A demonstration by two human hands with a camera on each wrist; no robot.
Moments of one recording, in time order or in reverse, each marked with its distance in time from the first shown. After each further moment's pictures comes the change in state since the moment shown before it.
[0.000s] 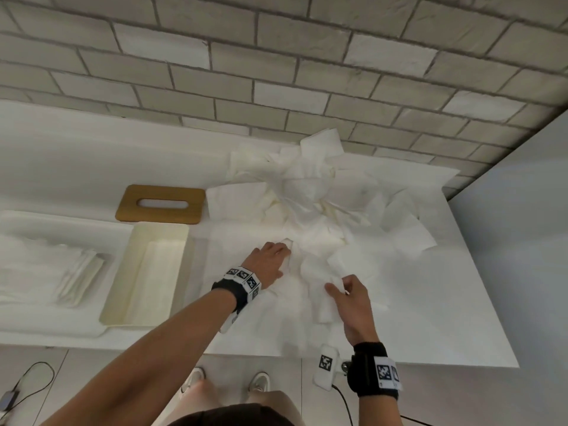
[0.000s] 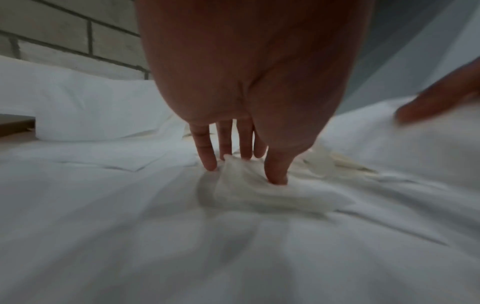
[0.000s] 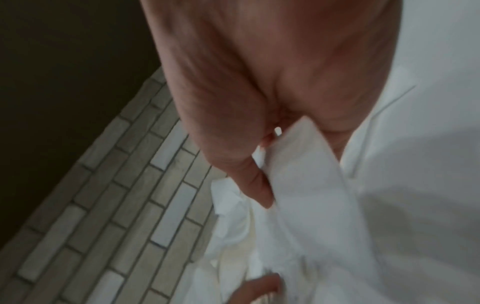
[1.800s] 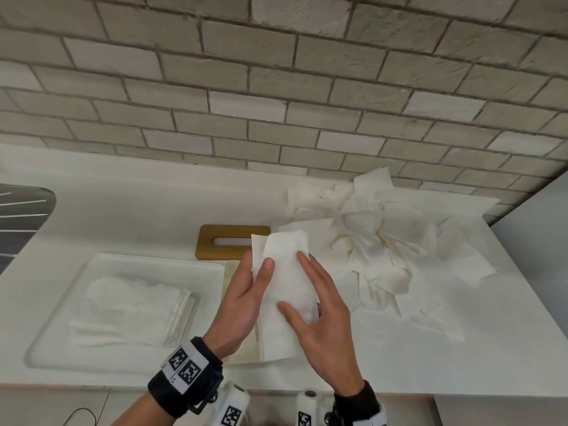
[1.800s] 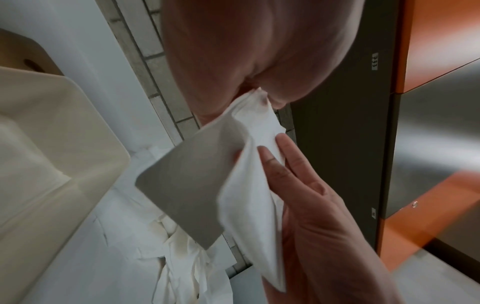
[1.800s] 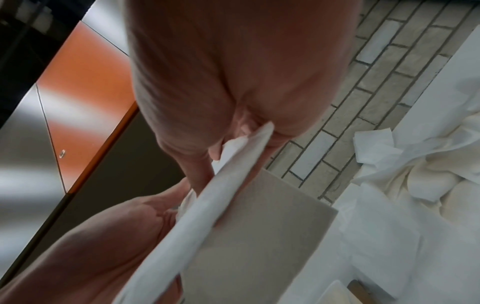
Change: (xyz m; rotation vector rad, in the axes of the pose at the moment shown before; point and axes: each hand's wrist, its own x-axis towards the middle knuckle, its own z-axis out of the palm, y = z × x) left_hand -0.256 -0.089 -0.141 -1.527 0.624 -0.014; right_hand -0.183 -0.159 0.209 -0.071 -0.189 -0.671
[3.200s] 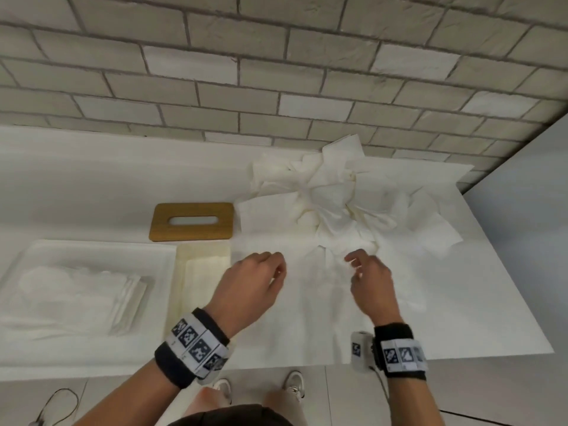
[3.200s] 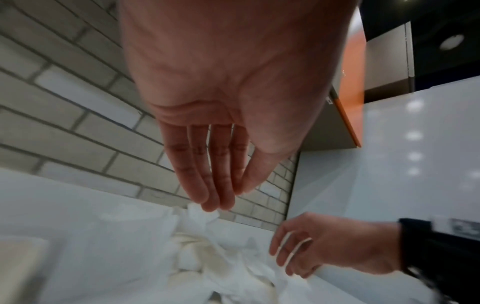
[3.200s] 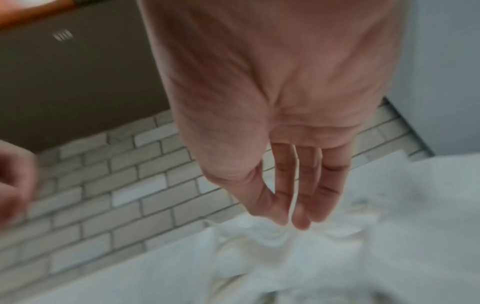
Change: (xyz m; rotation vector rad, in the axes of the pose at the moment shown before) left_hand 0.042 -0.064 0.068 1.290 -0.273 0.310; right_hand 0.047 0.176 -0.157 -0.686 0.009 0.315
